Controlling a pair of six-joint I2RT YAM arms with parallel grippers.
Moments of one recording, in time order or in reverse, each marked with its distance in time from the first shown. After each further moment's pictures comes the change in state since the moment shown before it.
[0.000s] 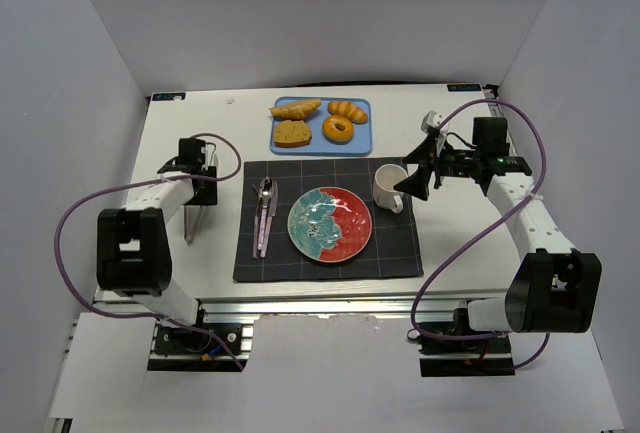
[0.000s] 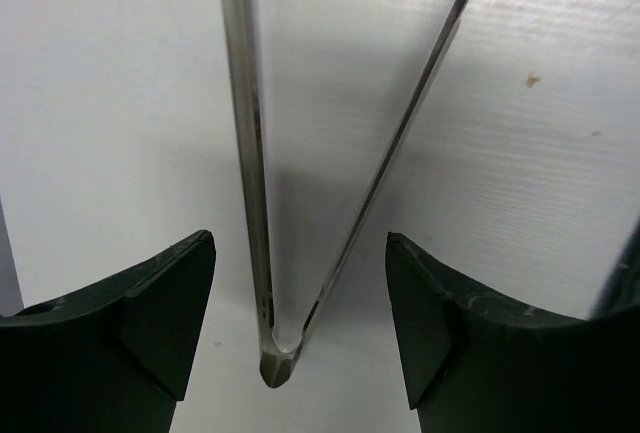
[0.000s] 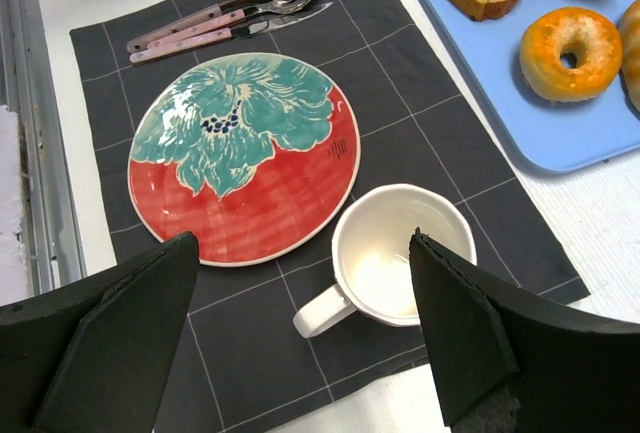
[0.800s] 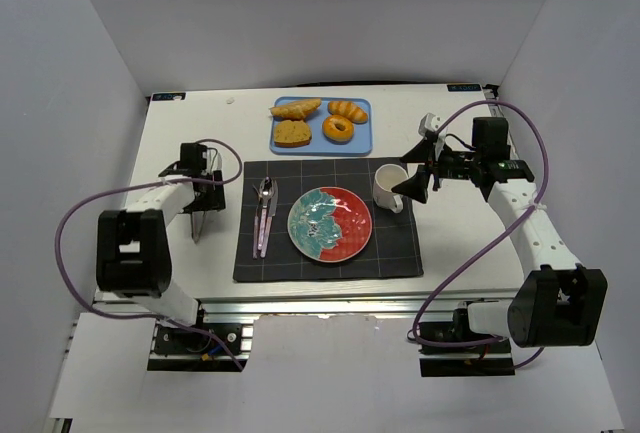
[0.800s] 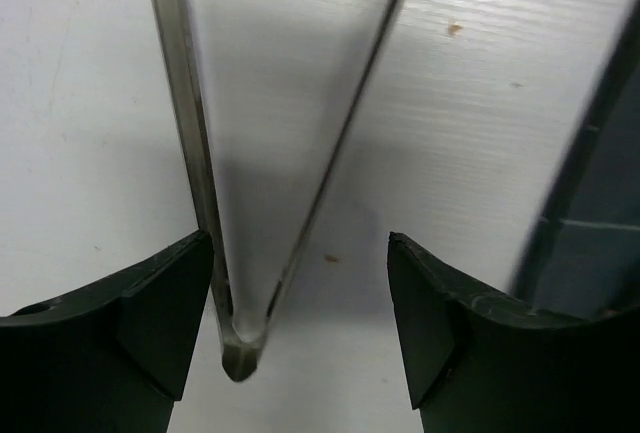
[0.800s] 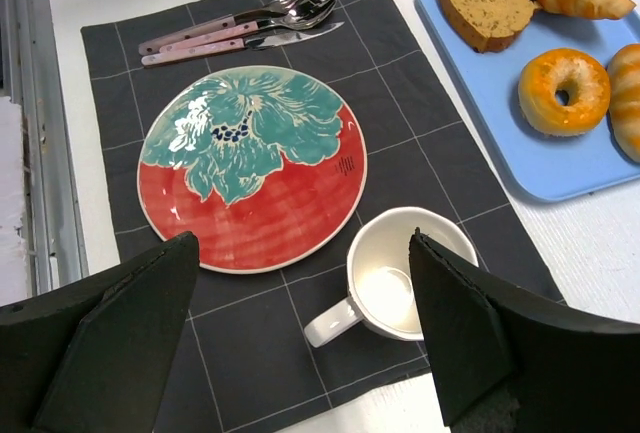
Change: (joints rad) left arm 0.000 -0.021 -0.051 -0.002 0.155 -0.116; right arm 0.031 -0.069 -0.001 -0.019 0.005 -0.027
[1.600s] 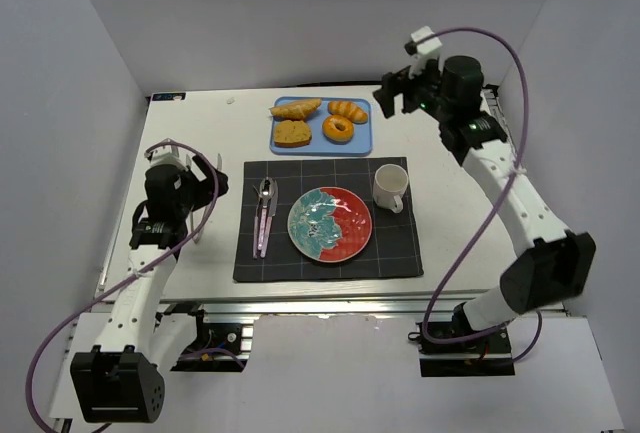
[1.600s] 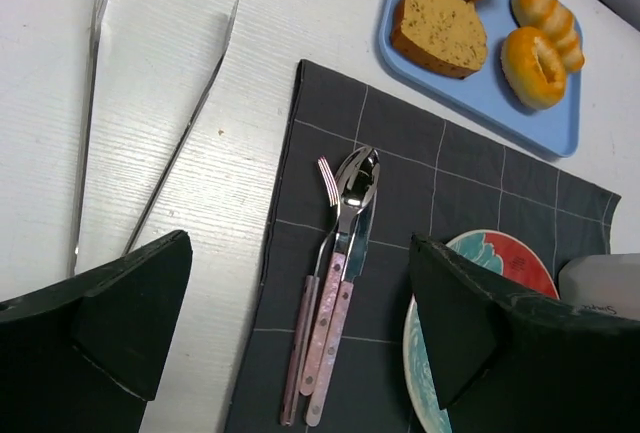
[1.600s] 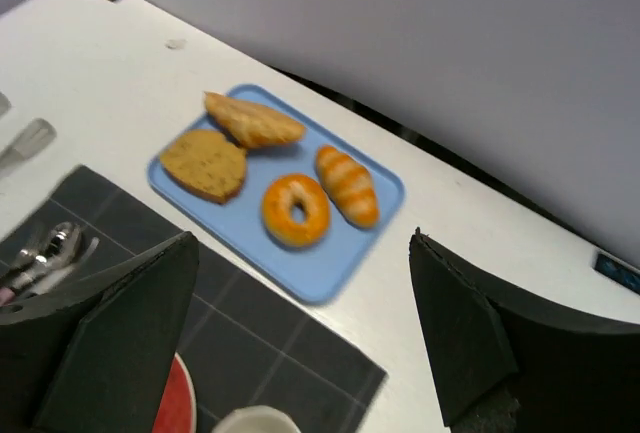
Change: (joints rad) left arm -0.001 -0.666 -0.241 0.188 0.195 -0.375; right arm 0.290 0.277 0.489 0.329 0.842 0.516
